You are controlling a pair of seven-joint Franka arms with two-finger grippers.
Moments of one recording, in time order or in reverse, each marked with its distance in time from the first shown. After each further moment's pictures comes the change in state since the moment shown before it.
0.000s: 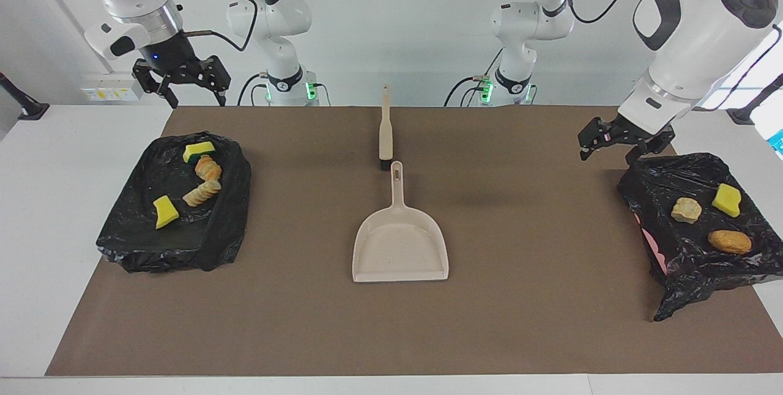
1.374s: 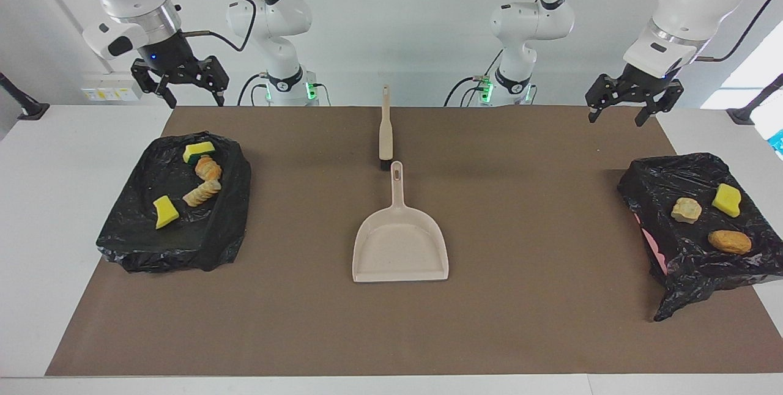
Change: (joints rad) left arm 0.015 -0.198 0.000 -0.186 0.013 0.047 0.017; right arm -0.001 0.000 -0.004 0.000 -0.001 0.000 0.000
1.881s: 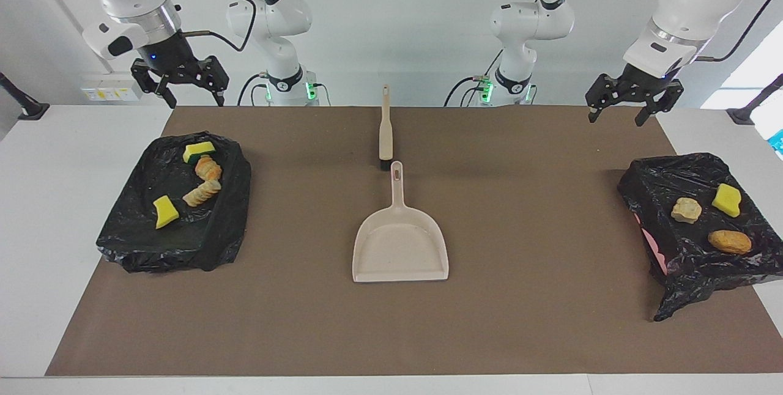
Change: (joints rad) left arm 0.000 0.000 0.000 0.000 0.000 -0.001 0.000; right arm 0.000 0.000 0.000 0.000 0.000 0.000 0.000
